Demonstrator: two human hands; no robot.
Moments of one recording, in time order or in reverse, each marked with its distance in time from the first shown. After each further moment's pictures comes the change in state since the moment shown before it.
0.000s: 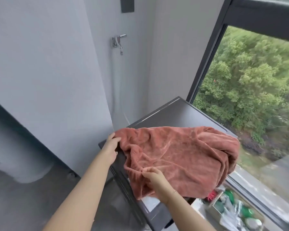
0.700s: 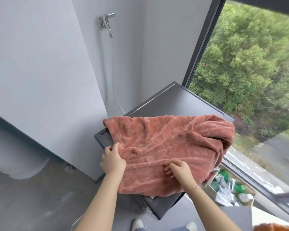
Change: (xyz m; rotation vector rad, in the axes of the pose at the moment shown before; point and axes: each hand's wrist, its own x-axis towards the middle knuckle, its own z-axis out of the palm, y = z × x) left_hand -0.035 -0.082 -0.012 1.184 0.256 0.246; right_hand 0.010 0.041 -0.074 -0.359 0.371 -0.133
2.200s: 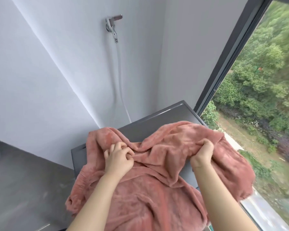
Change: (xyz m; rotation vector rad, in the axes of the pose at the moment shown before) left_hand 0.070 0.156 0.038 0.092 0.214 0.162; right_hand 0.215 -0.134 -0.145 1.017 0.211 0.340
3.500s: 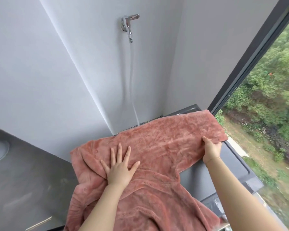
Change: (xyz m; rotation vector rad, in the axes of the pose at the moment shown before) left_hand -0.010 -0.042 0.025 0.143 -0.286 -0.199; right_hand 0.091 0.010 0.020 -0.368 -0.032 -0.224
